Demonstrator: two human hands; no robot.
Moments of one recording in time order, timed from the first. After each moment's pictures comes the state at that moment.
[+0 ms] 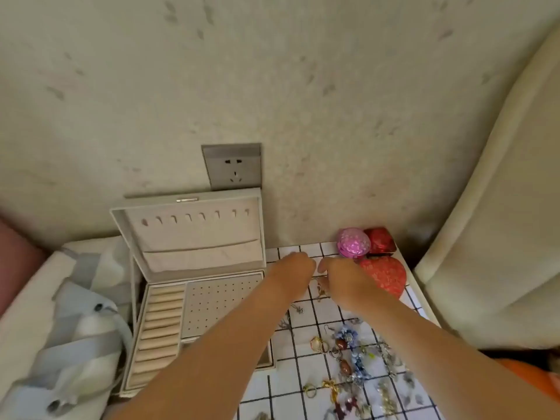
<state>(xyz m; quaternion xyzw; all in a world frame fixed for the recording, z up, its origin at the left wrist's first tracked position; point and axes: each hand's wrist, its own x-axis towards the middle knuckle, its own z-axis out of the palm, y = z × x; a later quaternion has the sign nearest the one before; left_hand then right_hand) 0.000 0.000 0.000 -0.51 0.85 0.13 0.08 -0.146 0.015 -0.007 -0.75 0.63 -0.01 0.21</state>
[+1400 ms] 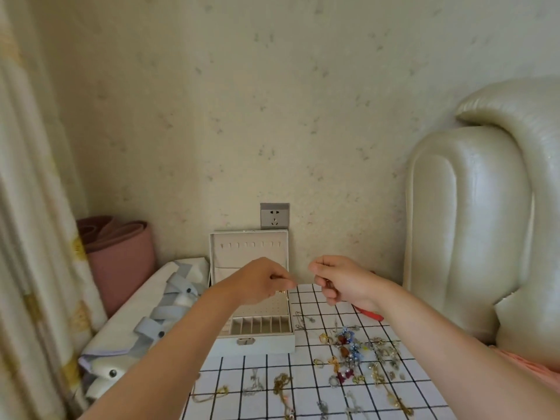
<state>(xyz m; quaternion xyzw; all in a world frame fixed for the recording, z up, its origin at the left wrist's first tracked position) 0.102 0.213 0.154 -0.52 0.78 0.26 -0.22 -0.114 0.200 0.149 -0.62 0.45 -0.32 0.55</state>
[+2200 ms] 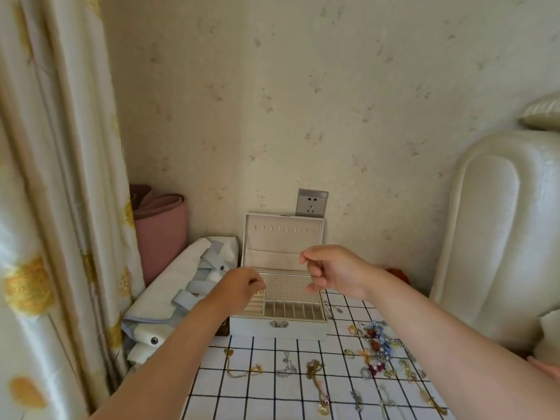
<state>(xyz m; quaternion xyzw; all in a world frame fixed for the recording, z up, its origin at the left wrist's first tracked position) 0.223 0.213 0.063 -0.62 0.70 0.22 -0.28 -0.013 0.203 0.151 -0.62 0.37 -0.26 0.64</state>
